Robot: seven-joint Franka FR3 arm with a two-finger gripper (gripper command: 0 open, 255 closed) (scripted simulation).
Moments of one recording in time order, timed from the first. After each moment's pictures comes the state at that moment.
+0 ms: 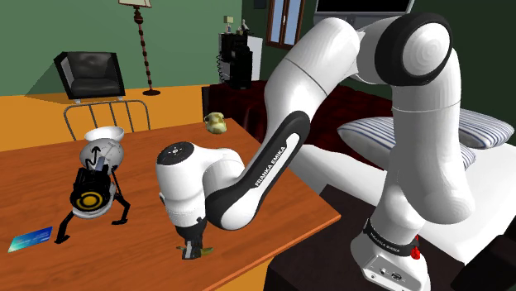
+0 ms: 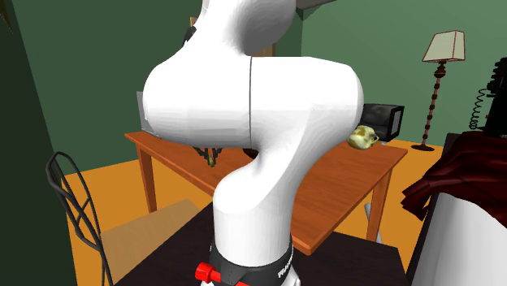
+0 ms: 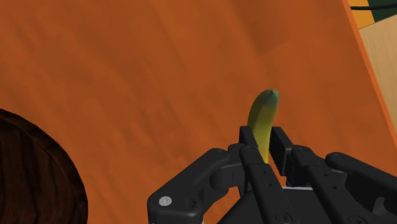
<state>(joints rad) 0.38 0.41 0.36 -2.14 -0.33 2.45 0.31</state>
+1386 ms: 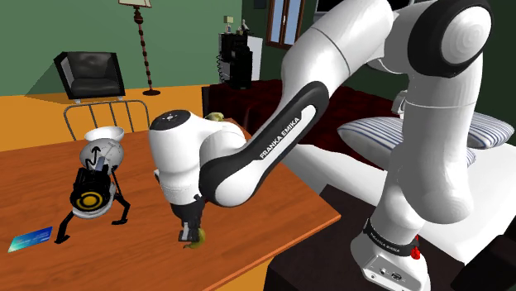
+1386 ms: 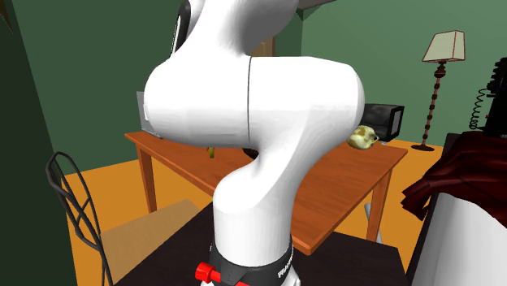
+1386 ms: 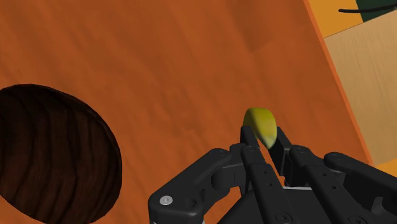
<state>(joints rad) 0.35 0.28 0.41 -2.12 -0.24 2.31 0.24</state>
